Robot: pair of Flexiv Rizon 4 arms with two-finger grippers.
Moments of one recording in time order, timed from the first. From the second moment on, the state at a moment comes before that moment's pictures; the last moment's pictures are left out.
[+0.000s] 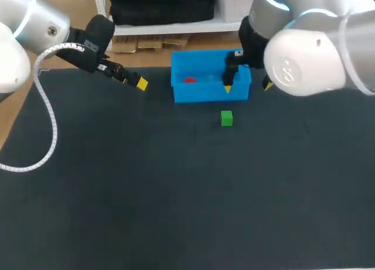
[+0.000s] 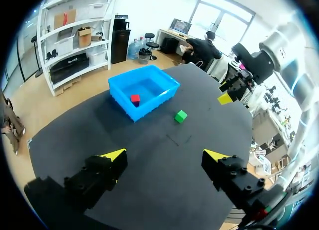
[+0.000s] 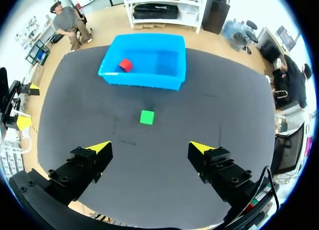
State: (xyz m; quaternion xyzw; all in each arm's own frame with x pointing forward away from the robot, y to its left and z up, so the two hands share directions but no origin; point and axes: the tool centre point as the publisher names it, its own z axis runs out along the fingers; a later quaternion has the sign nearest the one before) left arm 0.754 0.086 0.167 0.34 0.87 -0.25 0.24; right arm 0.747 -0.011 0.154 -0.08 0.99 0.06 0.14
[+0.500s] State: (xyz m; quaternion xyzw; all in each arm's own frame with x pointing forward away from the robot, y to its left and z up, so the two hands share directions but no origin) left arm 0.754 0.086 0.167 0.34 0.87 -0.25 0.24; right arm 0.754 0.000 0.145 -0.05 0.99 0.06 0.09
